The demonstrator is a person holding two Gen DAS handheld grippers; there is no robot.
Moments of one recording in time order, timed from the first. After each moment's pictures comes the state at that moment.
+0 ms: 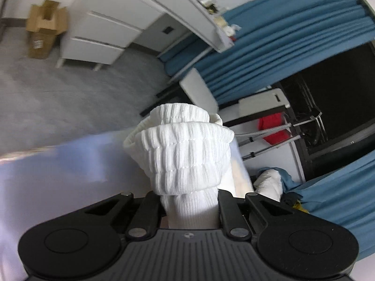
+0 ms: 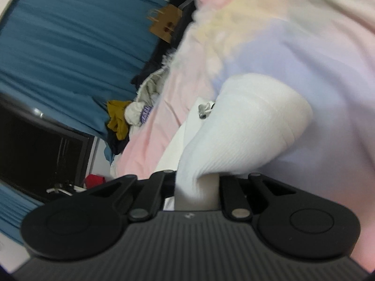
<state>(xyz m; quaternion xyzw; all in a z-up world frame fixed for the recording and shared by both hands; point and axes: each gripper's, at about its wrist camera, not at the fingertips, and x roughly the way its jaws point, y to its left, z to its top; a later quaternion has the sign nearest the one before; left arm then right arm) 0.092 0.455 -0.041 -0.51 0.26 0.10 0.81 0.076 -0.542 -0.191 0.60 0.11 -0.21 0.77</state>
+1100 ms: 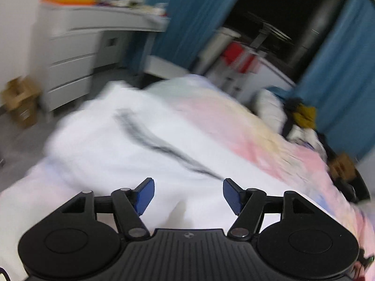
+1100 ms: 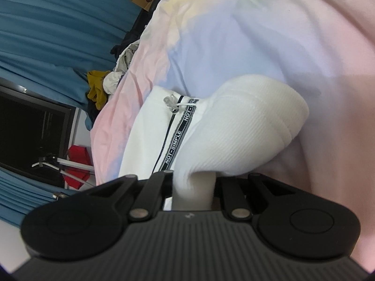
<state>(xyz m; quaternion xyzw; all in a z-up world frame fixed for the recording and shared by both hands) -0.096 0.299 0.027 -0.22 0.33 0.01 0.92 0.043 -0.548 -0.226 0.58 0.20 -0.19 0.76</state>
